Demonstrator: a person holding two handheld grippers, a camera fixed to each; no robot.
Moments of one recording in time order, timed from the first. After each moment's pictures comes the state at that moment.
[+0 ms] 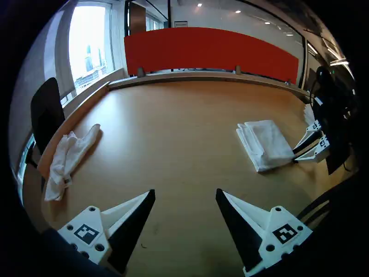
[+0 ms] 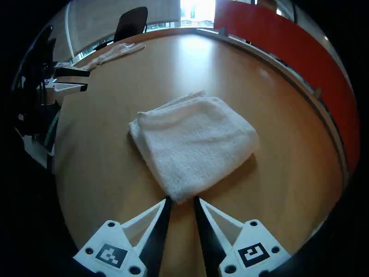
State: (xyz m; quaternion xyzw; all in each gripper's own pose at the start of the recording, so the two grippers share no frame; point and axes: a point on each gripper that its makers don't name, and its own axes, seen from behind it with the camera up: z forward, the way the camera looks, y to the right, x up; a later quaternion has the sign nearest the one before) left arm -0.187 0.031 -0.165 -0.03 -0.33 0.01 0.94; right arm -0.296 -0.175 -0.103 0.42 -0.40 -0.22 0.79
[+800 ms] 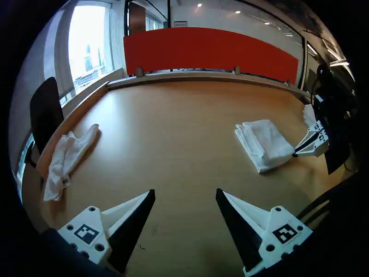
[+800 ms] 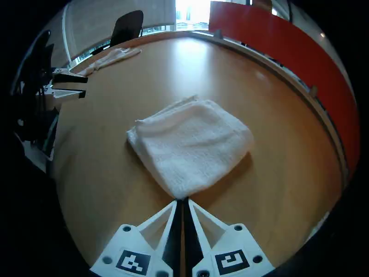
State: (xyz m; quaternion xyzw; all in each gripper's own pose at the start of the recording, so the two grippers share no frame) left arm -0.187 0.034 -0.163 -0.03 -0.33 0.00 0.94; right arm -0.287 -0.174 -0.096 0.41 -0.39 -0.21 0.80
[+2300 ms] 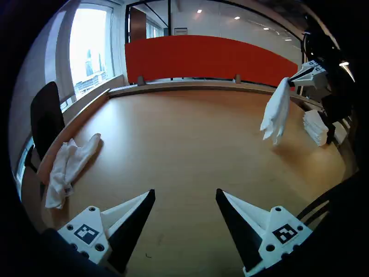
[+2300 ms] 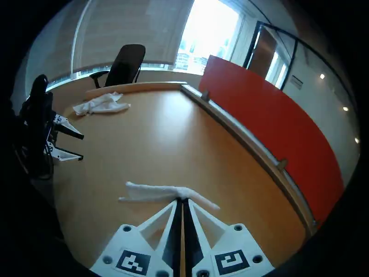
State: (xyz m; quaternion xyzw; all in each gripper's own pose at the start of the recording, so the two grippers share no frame) left arm -0.167 0.030 -0.149 -0.03 -0.30 0.00 0.95; right arm -0.087 -0.203 0.005 0.39 -0.22 -0.26 0.85
